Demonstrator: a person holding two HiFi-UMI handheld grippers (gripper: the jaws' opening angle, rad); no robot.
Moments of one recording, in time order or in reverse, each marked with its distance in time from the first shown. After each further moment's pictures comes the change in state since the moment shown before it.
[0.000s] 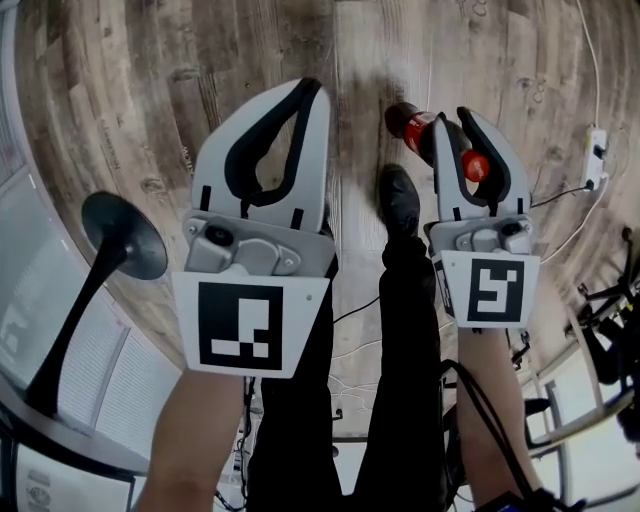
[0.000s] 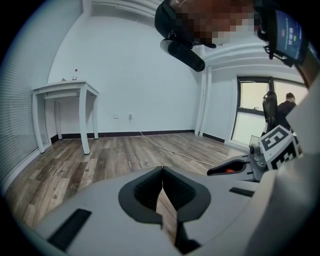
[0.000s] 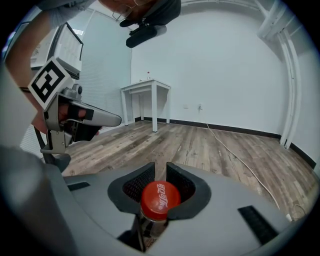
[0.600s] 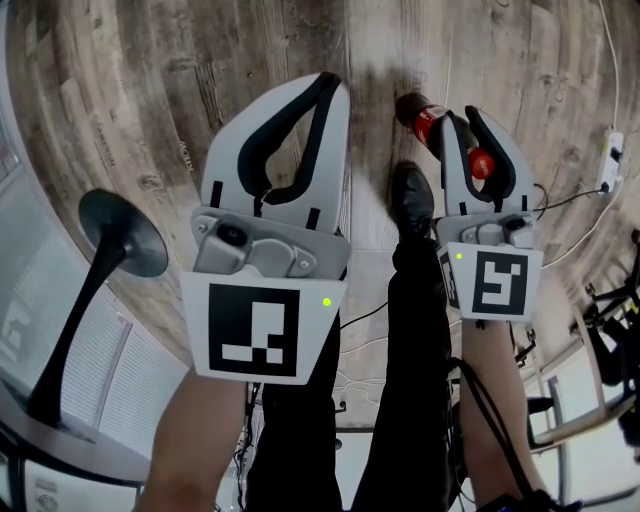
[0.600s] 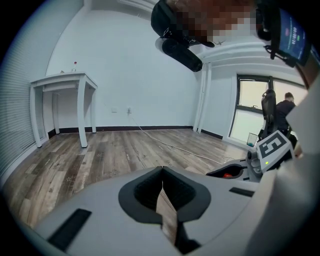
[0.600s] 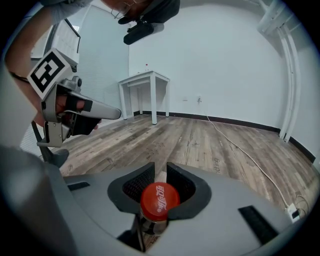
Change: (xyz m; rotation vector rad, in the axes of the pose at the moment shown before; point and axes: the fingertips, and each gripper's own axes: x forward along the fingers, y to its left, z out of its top) left arm 0.018 0.004 -0.044 -0.014 0.041 -0.025; right arm 0.029 0.007 -0.051 0.015 0.049 -0.013
